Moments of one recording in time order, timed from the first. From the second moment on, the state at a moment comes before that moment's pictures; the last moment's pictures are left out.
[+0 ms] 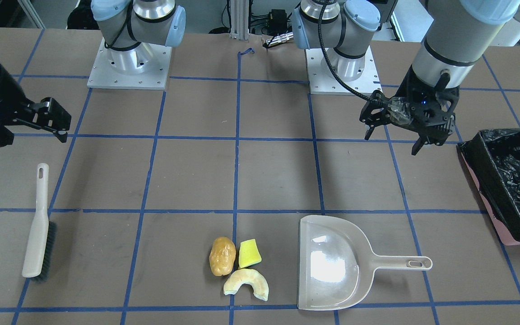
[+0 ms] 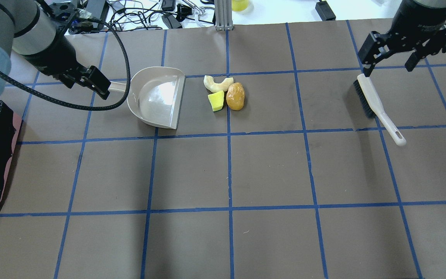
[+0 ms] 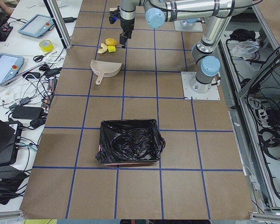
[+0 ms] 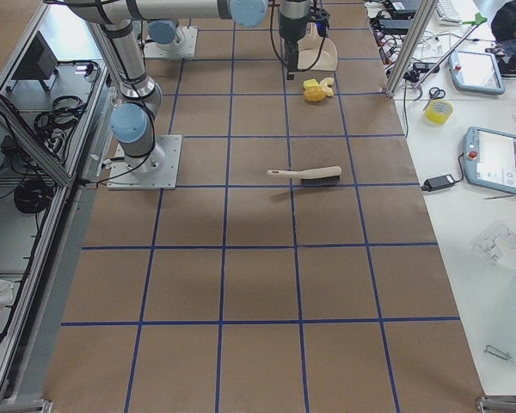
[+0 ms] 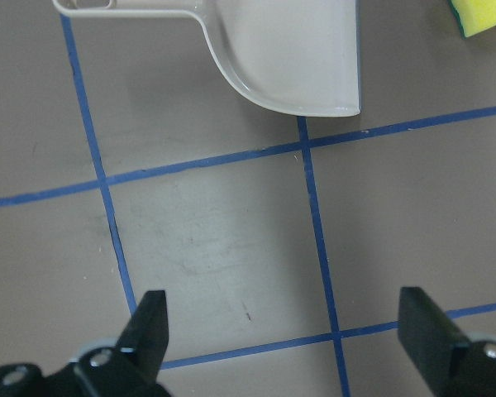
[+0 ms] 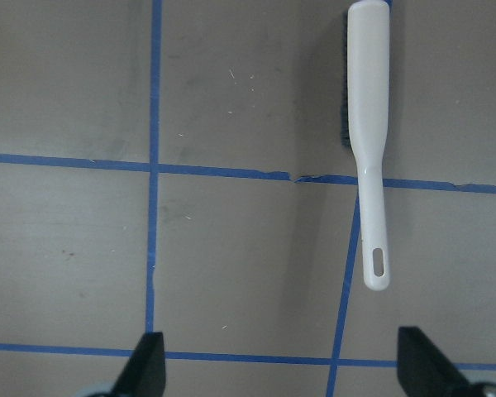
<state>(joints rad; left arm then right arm) -1.45 -1.61 -1.64 -1.38 1.56 0.59 1.36 -1.43 1.47 -1.53 -1.62 -0.30</state>
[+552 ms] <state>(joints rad) -1.40 -1.84 -1.51 -1.30 1.56 1.22 1.25 -1.28 1.63 -1.84 -1.68 -0.49</state>
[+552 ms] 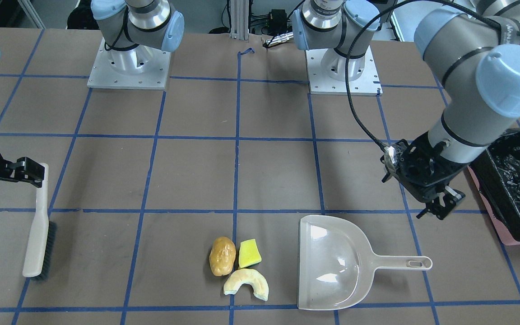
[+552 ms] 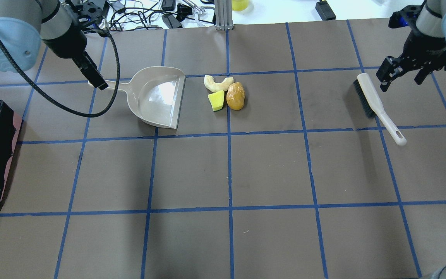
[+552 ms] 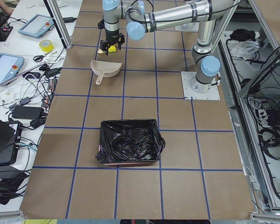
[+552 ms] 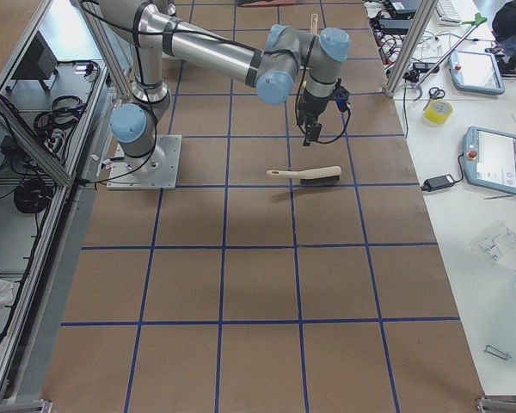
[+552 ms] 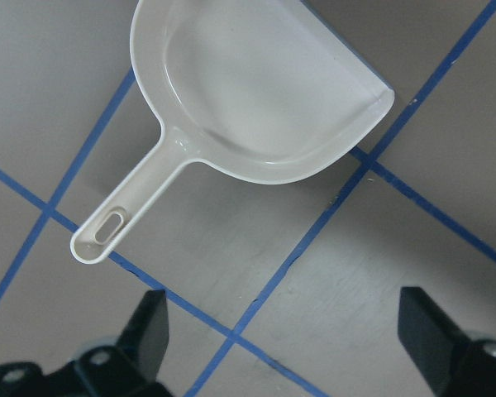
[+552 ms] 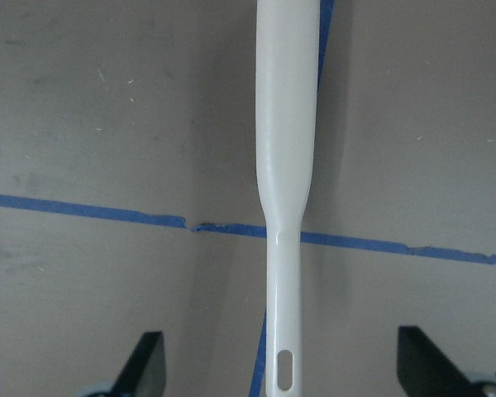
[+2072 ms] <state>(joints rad) -1.35 -2.19 -1.35 -1.20 1.56 1.70 1.16 -1.27 1.88 -2.03 -1.69 -0.65</state>
